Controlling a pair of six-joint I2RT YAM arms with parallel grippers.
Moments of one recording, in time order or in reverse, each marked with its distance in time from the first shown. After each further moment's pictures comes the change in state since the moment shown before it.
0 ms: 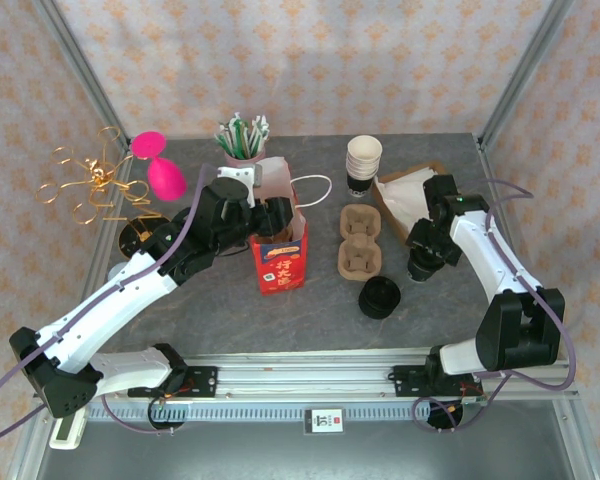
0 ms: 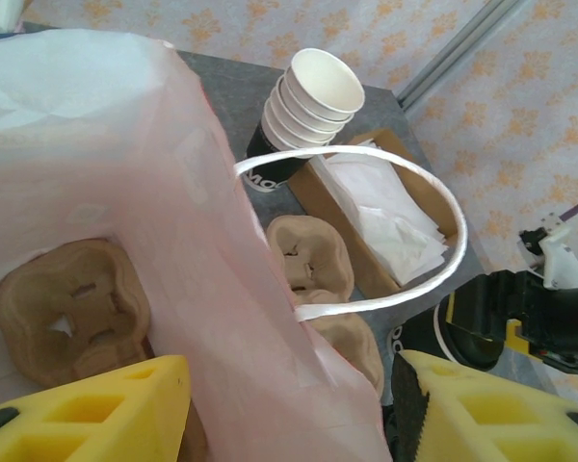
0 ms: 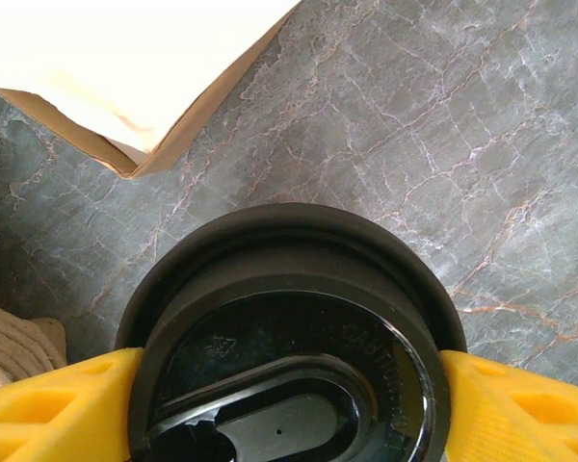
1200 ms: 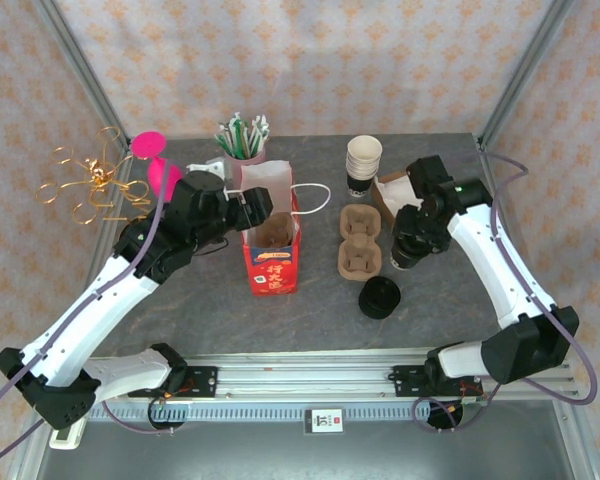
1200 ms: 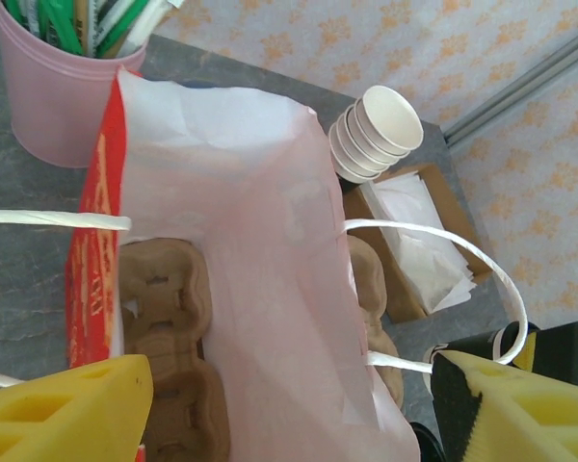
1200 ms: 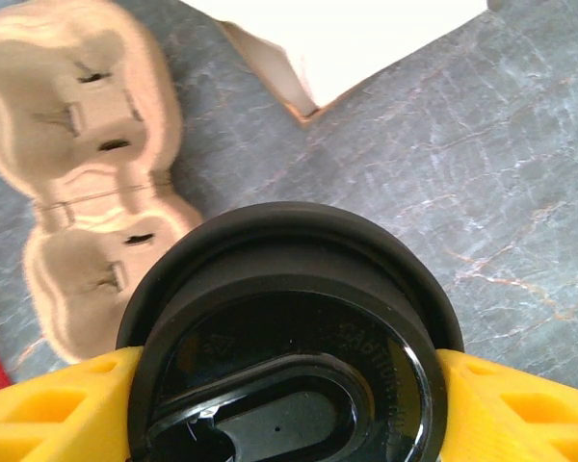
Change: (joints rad) left arm 0.092 -0.061 0.079 -0.180 -0.019 -0.081; right arm 0.208 -0.047 0.282 -0.235 -0.016 -0.007
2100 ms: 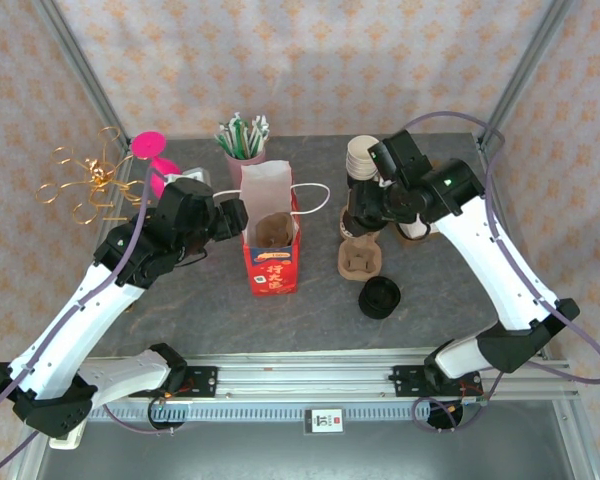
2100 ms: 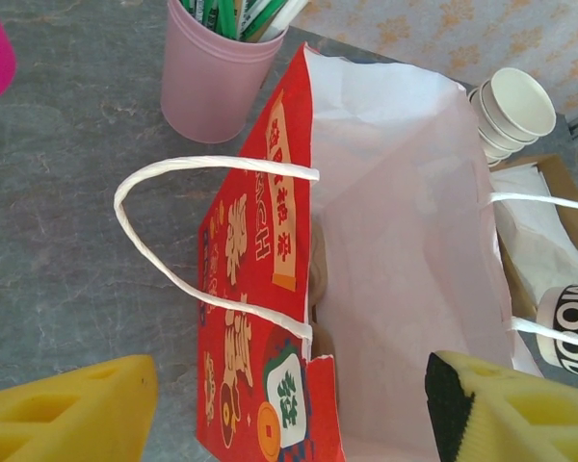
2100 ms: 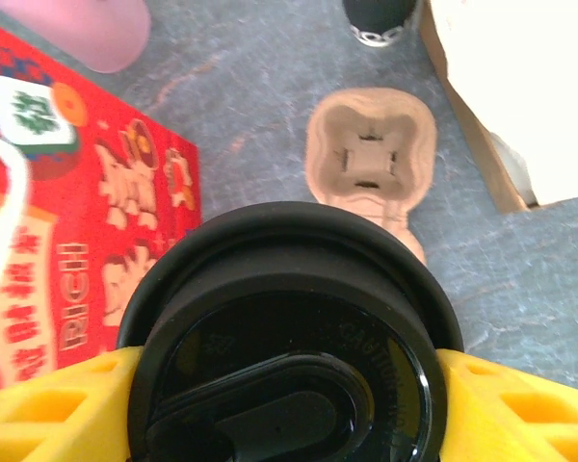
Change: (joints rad) left arm 0.019 -0.043 0.044 -0.251 -0.125 0.002; right arm 0.309 0.091 0.408 -0.048 -0.004 0.031
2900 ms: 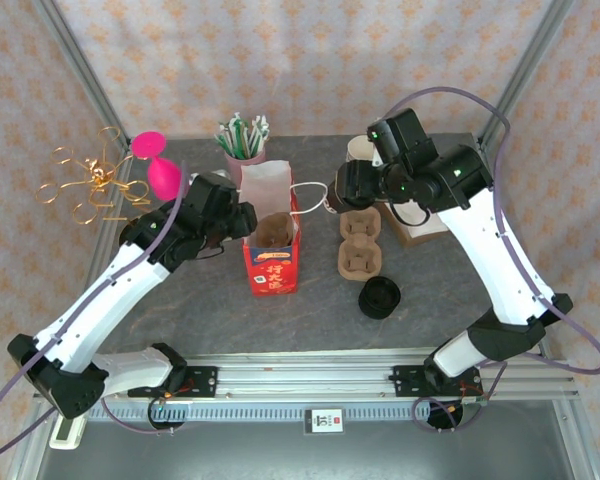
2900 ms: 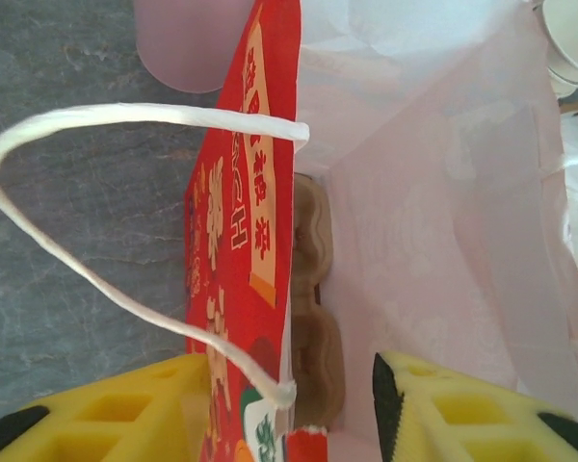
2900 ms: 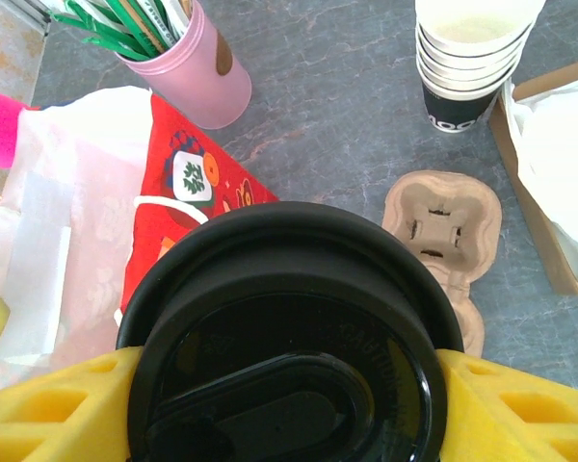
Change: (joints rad) left arm 0.018 0.125 -0.042 0.064 0.074 0.006; right arm 0.035 0.073 0.225 -0.006 -0.022 -0.051
